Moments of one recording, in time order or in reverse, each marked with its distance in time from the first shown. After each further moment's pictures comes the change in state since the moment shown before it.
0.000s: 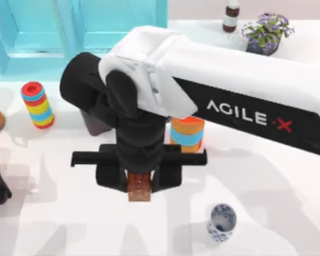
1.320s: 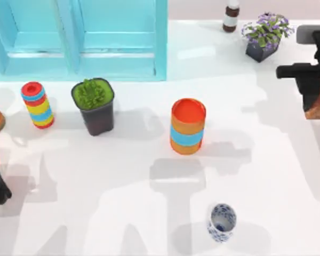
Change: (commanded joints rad) left arm 0.000 0.000 0.000 0.000 0.000 0.000; right arm -0.780 -0.214 -0.235 -0.014 0.001 -0.788
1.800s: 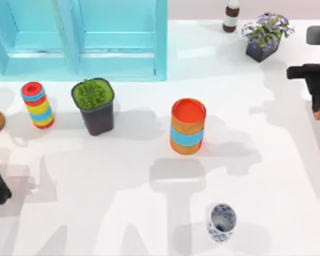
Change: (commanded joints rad) left arm 0.000 0.000 0.000 0.000 0.000 0.000; right arm -0.037 -0.011 -0.025 0.015 0.000 -0.038
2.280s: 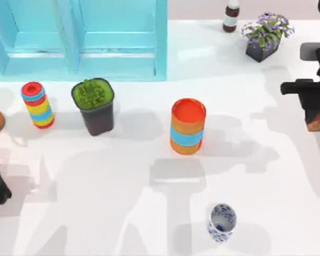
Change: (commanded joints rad) left arm 0.000 0.000 0.000 0.000 0.000 0.000; right arm 0.001 0.018 -0.120 0.141 -0.001 0.002
